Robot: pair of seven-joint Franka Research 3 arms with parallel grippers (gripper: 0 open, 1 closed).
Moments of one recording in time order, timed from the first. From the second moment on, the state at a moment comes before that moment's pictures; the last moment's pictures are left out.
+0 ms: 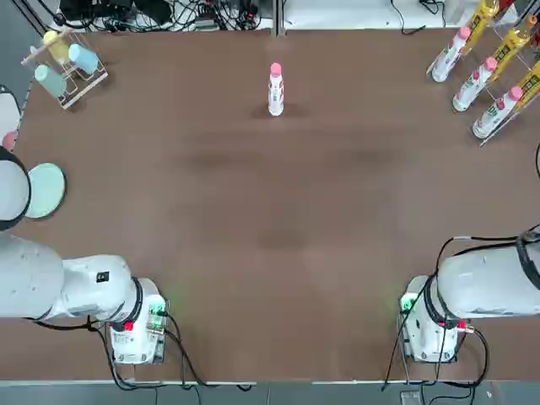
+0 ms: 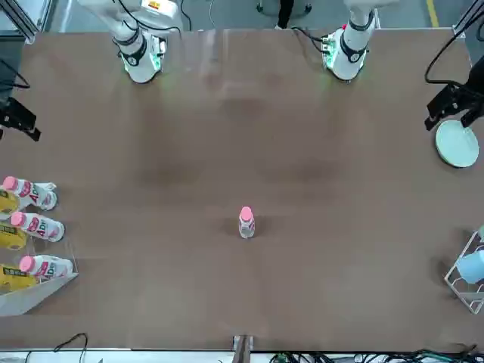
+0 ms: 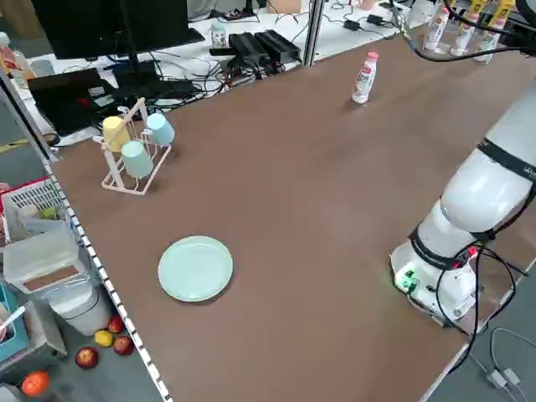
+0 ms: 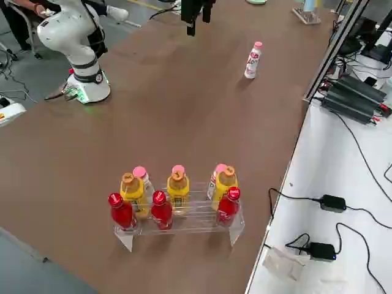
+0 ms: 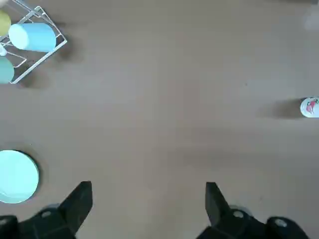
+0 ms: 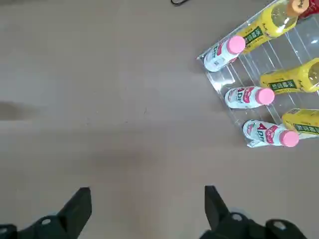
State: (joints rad) left arm 0.11 -0.06 -0.13 -1.55 -0.02 1.58 -0.08; right arm -0.04 0.05 0.00 -1.38 -0.02 1.48 -0.02
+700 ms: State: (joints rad) left arm 0.11 -0.04 -0.14 -1.55 -0.08 1.59 0.01; right arm -0.04 0.05 0.00 -1.38 -0.02 1.48 -0.02
